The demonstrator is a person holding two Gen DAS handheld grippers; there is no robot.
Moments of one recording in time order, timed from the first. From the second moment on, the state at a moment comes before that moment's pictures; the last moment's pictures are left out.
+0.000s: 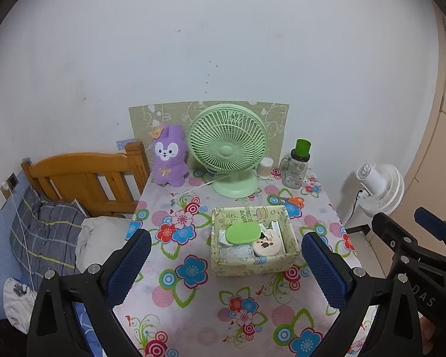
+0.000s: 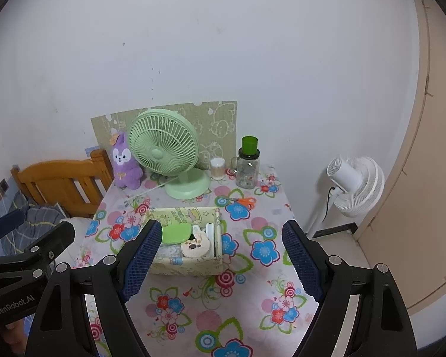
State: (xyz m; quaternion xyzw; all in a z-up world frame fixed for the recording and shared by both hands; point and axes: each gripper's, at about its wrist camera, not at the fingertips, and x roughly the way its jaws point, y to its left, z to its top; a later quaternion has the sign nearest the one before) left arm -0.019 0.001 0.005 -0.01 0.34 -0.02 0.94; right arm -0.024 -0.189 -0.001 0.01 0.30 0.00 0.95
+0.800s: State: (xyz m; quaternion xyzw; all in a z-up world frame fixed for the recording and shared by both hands) left arm -0.020 -0.002 0.005 0.00 0.33 -0.03 0.94; right arm -0.022 -0.186 -0.001 0.02 0.31 -0.01 0.95
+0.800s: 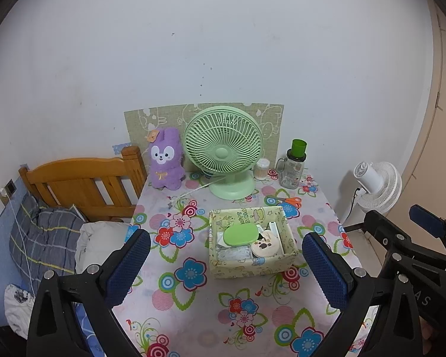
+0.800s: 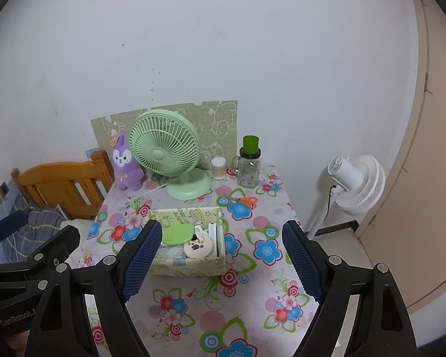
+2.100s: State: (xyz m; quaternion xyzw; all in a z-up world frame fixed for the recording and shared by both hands) left arm -0.021 -0.001 0.005 0.01 0.33 -0.03 0.94; right arm -0.026 -0.184 -0.003 0.01 0.31 -0.01 0.95
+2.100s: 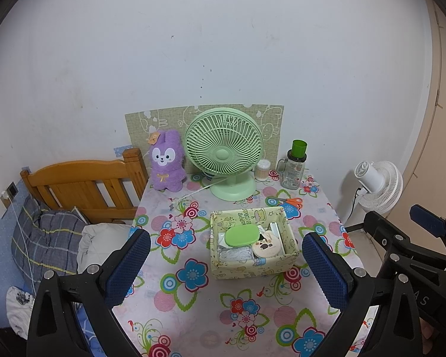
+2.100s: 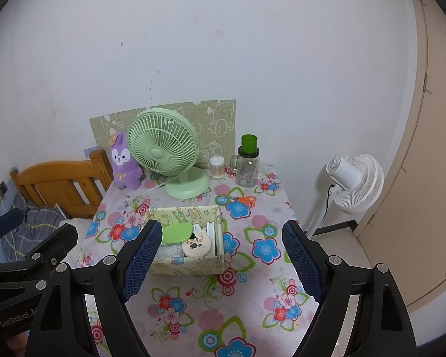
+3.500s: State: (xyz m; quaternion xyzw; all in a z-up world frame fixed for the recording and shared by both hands) left arm -0.026 0.000 0.003 0.00 0.33 -0.03 0.94; right arm -0.031 -0.183 -0.005 0.01 0.32 -0.01 0.95
